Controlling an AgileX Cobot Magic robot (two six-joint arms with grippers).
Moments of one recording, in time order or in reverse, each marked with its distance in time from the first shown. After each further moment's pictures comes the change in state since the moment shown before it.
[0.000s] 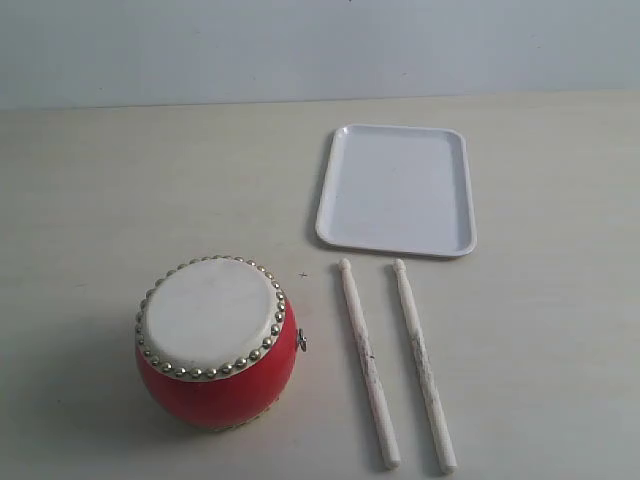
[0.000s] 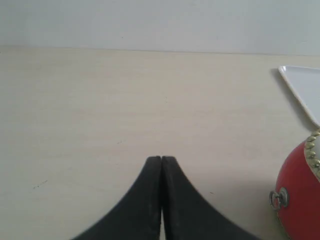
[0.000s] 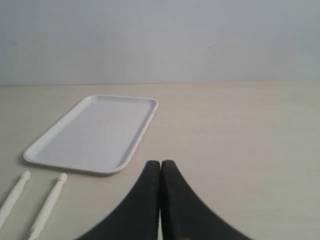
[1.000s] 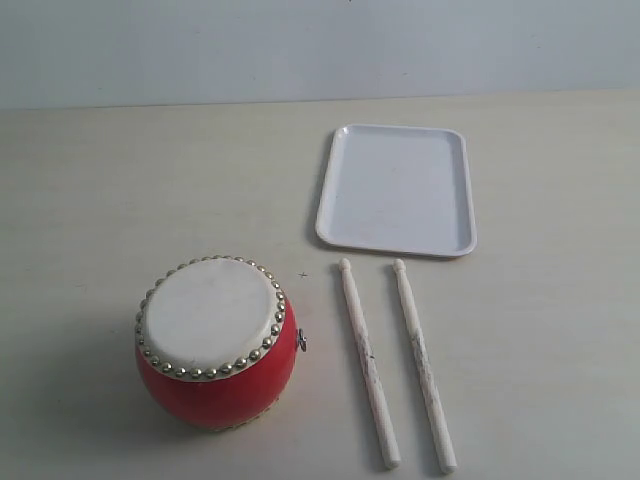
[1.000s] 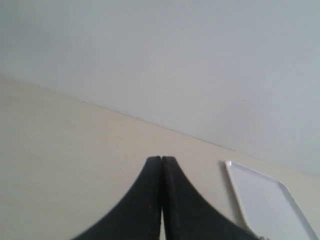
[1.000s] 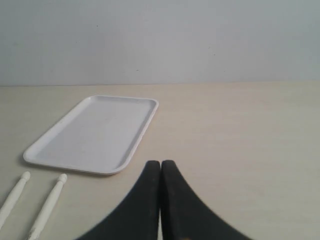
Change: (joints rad) left arm 0.000 0.000 0.000 -0.443 -0.235 0.112; right arm 0.000 0.000 0.000 0.000 0.000 0.000
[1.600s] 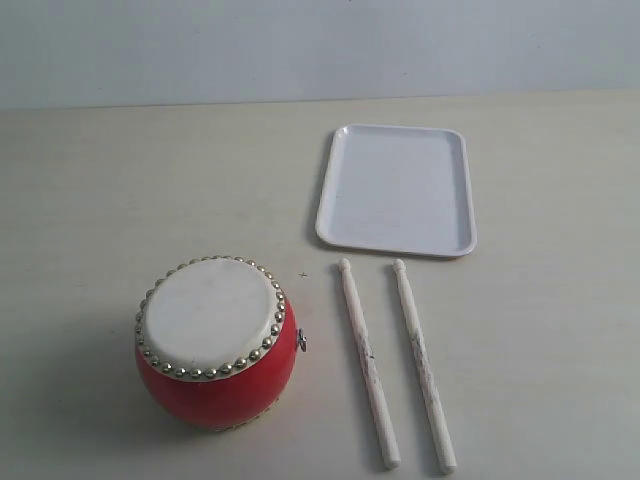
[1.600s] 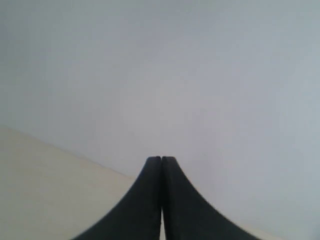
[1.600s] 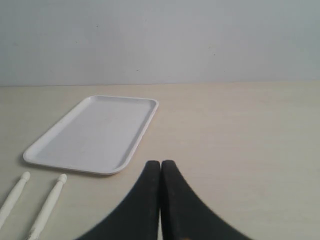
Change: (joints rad) left arm 0.000 -0.001 -0.161 -0.066 -0.001 -0.058; right arm 0.000 0.000 0.000 0.000 0.000 0.000
